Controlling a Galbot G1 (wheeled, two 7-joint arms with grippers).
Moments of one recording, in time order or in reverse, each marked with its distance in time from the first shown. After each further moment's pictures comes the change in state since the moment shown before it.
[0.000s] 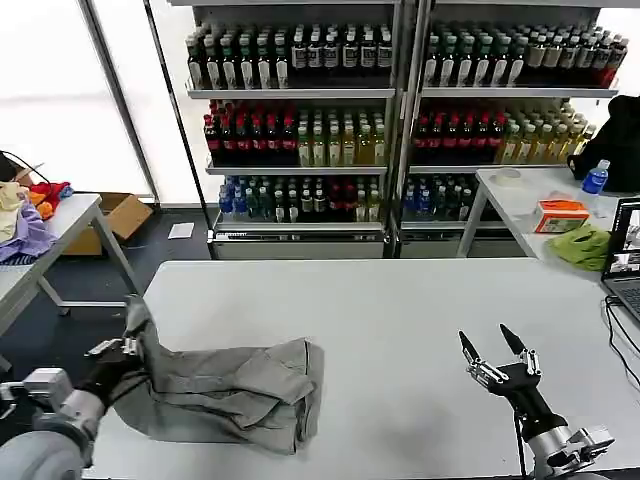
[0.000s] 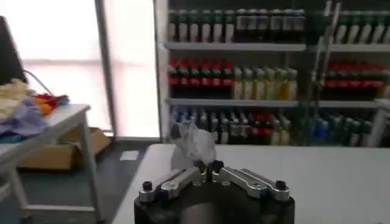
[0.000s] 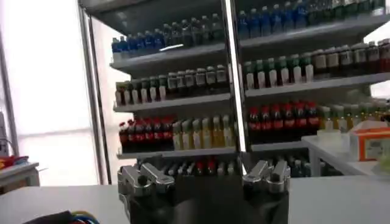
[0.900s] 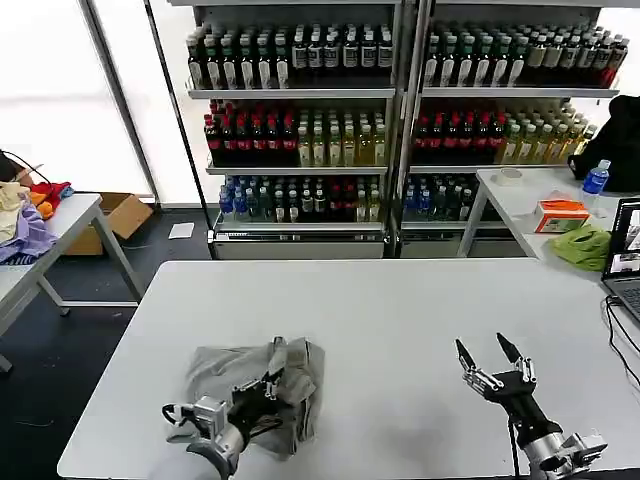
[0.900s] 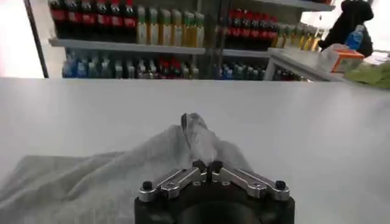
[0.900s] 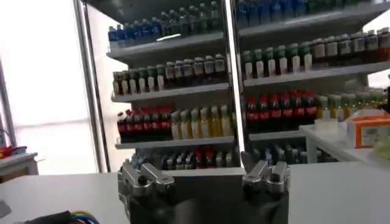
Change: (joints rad) left arm -0.166 -0.129 0.573 0.101 0.148 0.019 -0.085; right arm -0.003 0.029 -0.033 -0.009 -0.041 -0.024 0.012
